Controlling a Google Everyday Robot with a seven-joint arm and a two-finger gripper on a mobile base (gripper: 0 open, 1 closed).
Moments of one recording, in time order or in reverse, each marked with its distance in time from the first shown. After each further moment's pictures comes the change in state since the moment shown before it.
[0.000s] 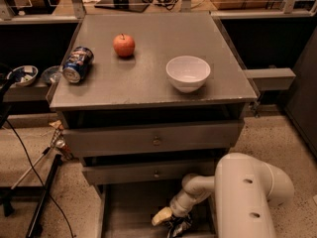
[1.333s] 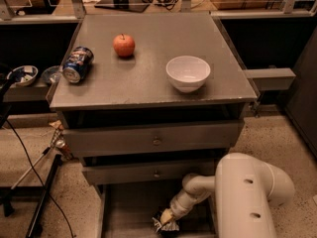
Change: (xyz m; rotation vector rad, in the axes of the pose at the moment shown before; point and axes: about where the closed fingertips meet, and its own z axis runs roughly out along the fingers) arm 0.000 0.000 0.000 0.000 0.000 0.000
